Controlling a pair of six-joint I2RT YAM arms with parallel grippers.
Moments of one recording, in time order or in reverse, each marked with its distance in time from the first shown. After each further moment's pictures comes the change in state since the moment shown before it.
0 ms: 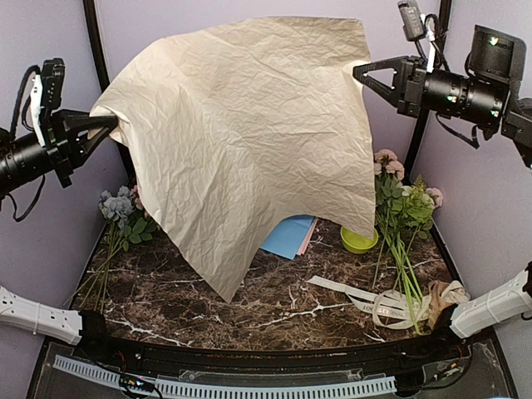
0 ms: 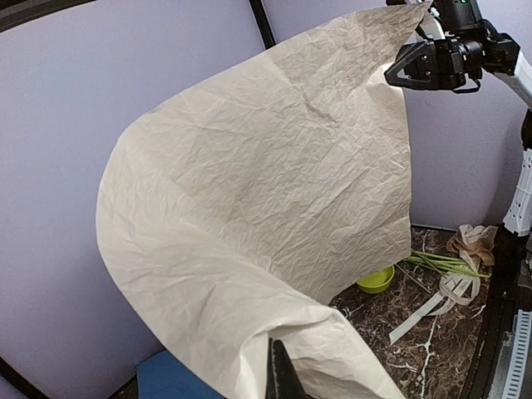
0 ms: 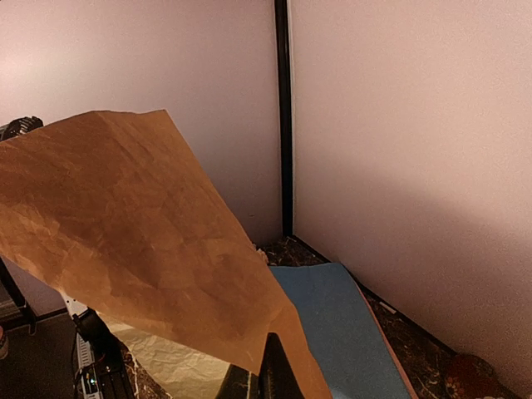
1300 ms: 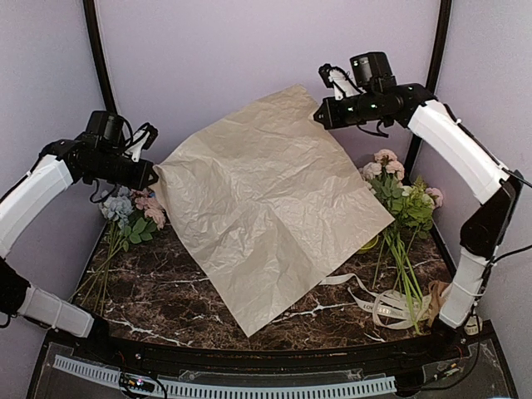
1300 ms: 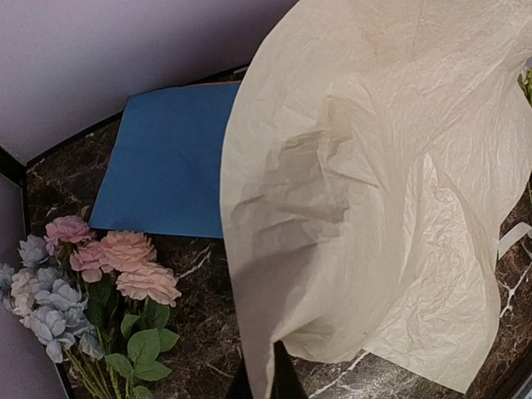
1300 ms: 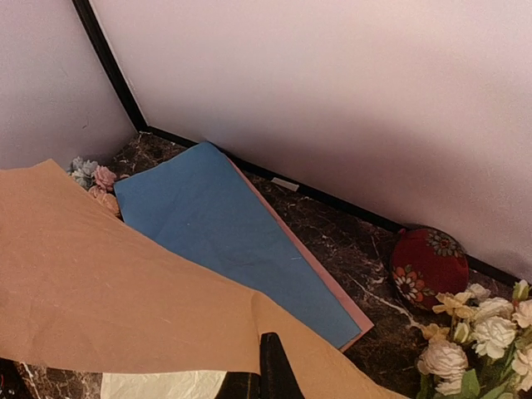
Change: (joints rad) left arm 0.852 0.434 -0.189 -0.077 0.450 -0.213; right arm -0.263 0.537 0.228 -0.138 0.128 0.059
